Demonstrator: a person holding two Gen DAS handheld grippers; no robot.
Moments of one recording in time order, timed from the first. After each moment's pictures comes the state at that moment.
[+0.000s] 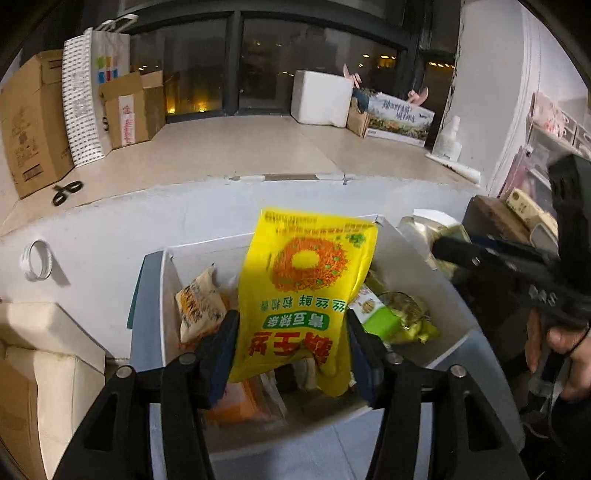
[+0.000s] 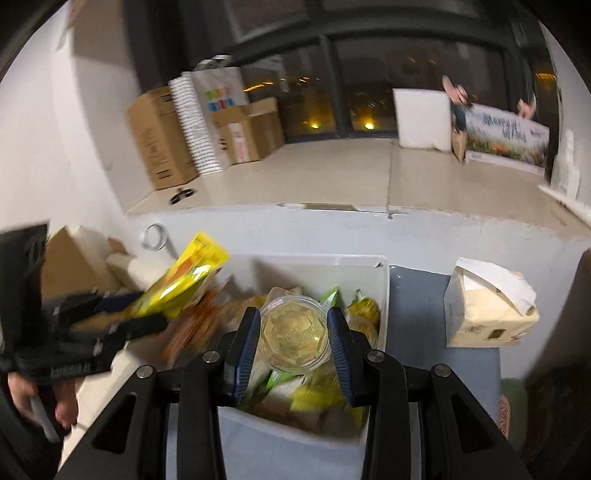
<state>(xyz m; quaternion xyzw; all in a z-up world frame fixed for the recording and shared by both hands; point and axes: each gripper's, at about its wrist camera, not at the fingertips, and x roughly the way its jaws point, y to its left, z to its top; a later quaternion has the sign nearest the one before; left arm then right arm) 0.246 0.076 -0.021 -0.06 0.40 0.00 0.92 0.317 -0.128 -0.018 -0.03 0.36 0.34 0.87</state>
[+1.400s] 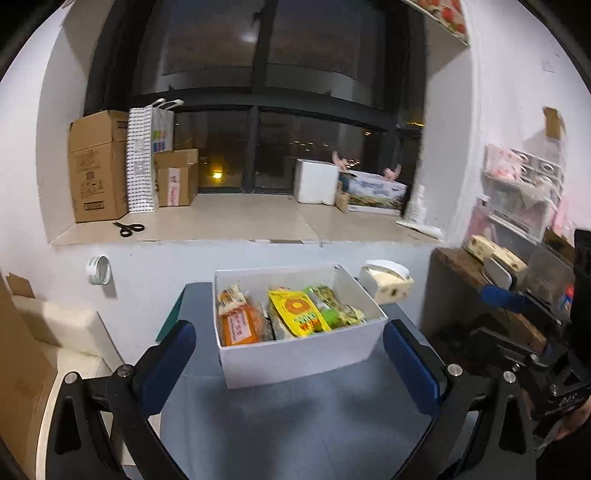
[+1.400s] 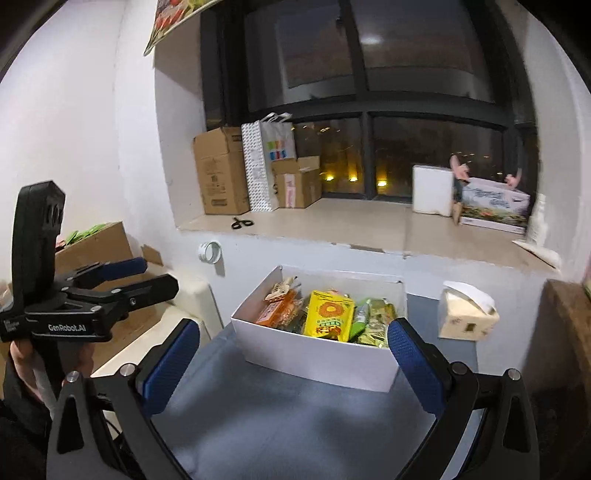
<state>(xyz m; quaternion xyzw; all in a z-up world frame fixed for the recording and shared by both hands) 0.021 0.027 0.068 -0.06 0.25 0.02 0.97 0.090 -0.166 0.056 -0.05 0.23 0.36 0.90</state>
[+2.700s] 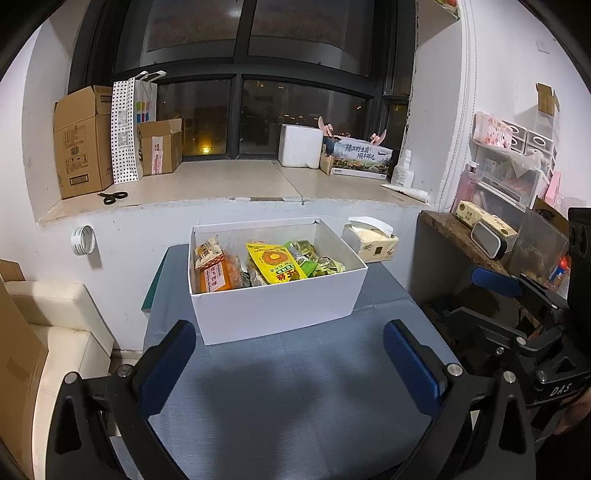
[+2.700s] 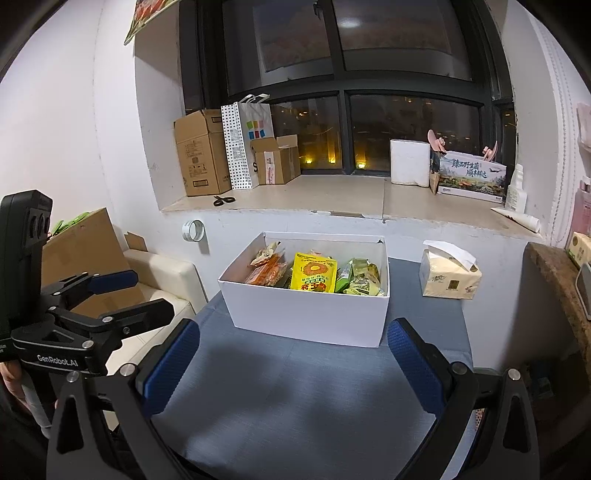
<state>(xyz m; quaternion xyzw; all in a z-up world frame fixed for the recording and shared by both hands) 0.012 -0.002 0.034 -0.07 0.30 0.00 0.95 0.068 -0.185 0.027 -0.05 0.27 0.33 0.90</state>
